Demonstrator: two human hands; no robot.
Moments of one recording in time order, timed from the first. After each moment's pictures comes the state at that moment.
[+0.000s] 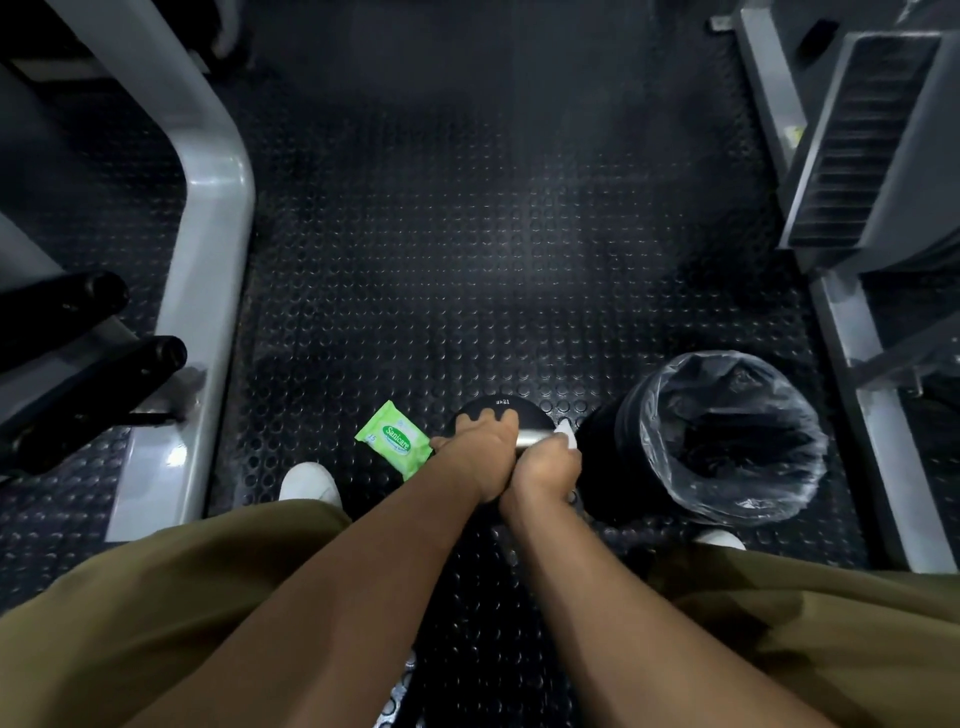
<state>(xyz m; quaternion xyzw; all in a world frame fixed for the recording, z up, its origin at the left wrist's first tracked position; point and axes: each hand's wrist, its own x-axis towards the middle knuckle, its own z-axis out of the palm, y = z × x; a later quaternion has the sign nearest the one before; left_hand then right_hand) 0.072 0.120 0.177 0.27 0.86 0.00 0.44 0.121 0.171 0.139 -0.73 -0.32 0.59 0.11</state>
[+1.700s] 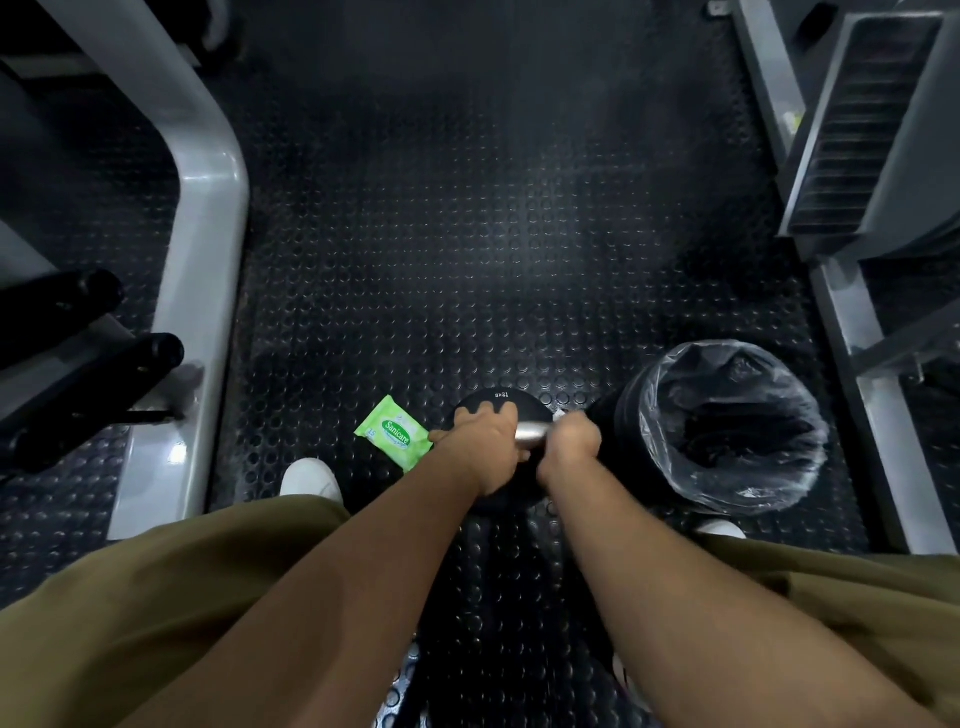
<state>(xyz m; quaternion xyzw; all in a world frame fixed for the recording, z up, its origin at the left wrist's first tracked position) 0.074 0.118 0.177 0.27 0.86 0.03 0.43 0.124 0.216 0.124 -0.66 -0.35 0.66 0.04</state>
